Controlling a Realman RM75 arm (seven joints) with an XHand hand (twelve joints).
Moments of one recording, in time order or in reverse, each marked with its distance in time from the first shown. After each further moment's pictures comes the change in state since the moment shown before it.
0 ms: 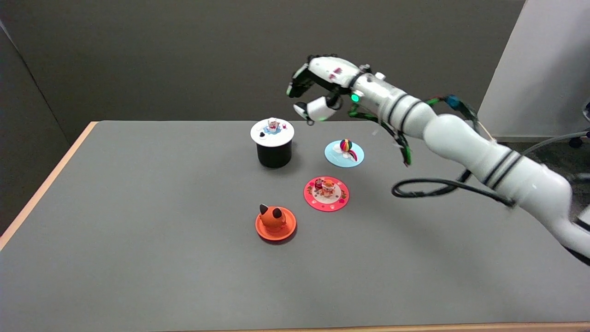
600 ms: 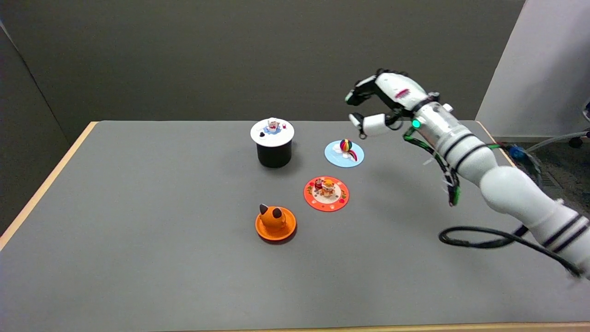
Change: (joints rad) arm -0.569 0.075 0.481 -0.282 -0.020 0.164 -0.037
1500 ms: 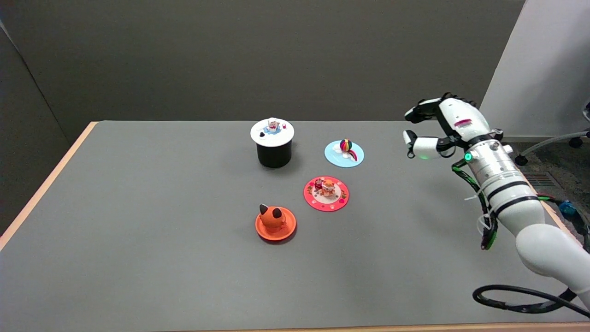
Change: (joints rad) arm -0.450 -0.044 0.239 -0.159 -0.004 0.326 -0.010
